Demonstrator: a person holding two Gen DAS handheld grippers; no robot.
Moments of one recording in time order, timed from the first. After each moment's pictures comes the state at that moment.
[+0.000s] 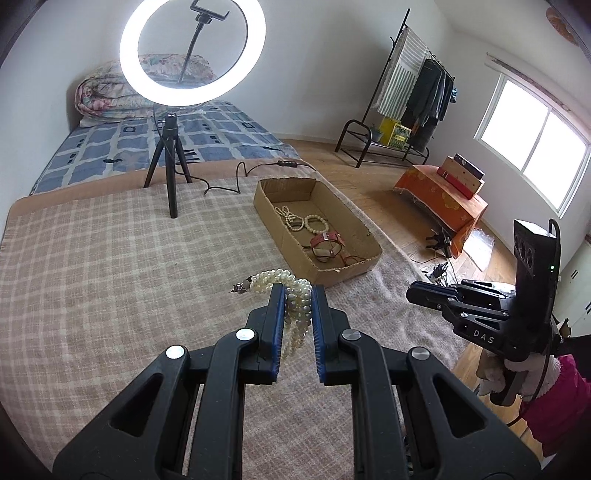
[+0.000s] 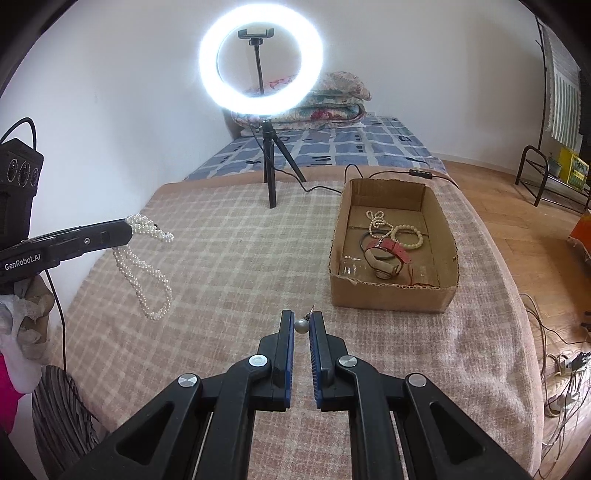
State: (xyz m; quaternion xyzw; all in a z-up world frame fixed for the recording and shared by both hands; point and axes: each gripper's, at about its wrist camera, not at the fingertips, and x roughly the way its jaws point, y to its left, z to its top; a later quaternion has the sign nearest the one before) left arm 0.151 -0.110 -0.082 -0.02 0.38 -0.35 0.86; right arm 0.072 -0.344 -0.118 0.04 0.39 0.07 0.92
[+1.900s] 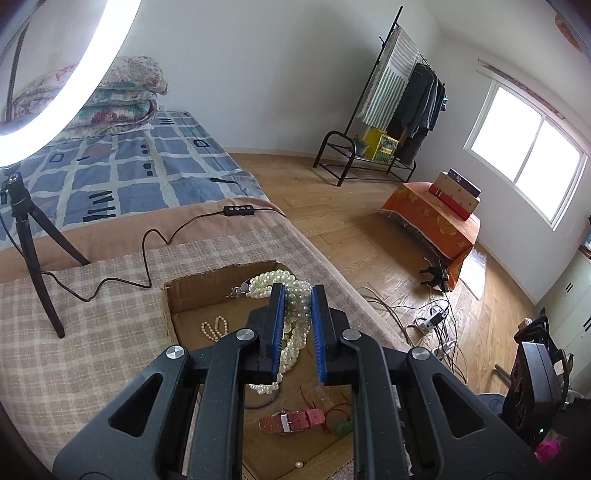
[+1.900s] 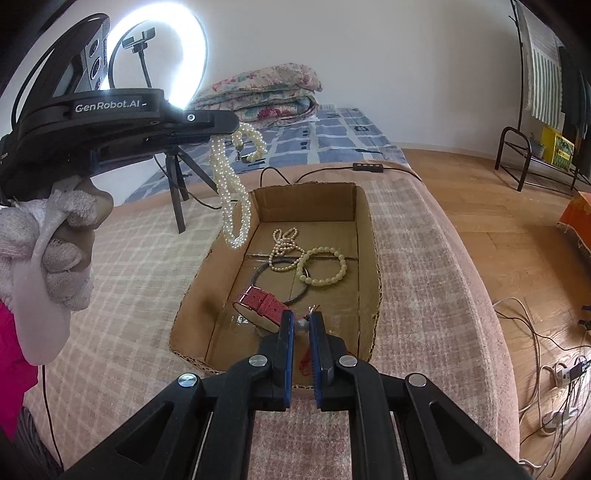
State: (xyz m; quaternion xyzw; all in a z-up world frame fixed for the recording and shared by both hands) left arm 0.341 -0.332 -0.110 -0.04 0.36 -0.39 0.85; right arm 0.184 -0.465 -0.174 0.06 0.40 0.02 0.92
